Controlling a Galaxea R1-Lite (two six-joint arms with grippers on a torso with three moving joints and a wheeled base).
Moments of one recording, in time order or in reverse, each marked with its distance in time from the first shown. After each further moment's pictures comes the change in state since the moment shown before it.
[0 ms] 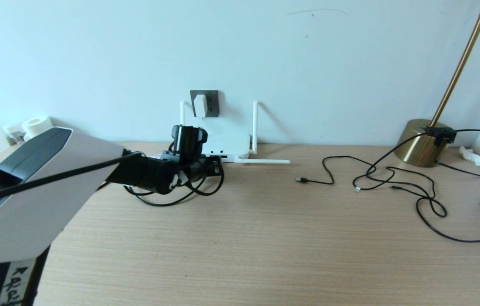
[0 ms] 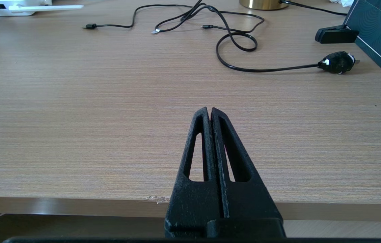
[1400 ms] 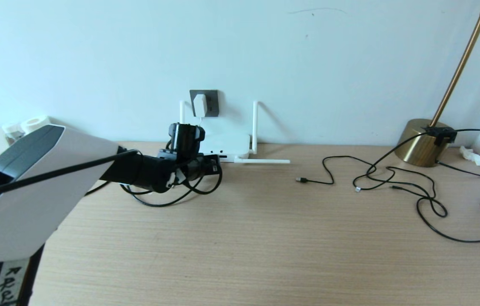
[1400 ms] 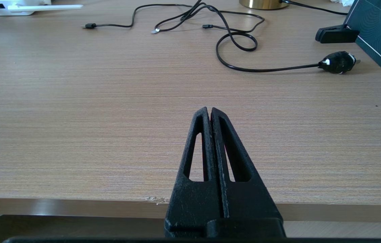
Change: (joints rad) left arm 0.001 -0.021 0.009 0.009 0.001 -0.001; right arm 0.000 0.000 0.000 0.000 0.000 0.000
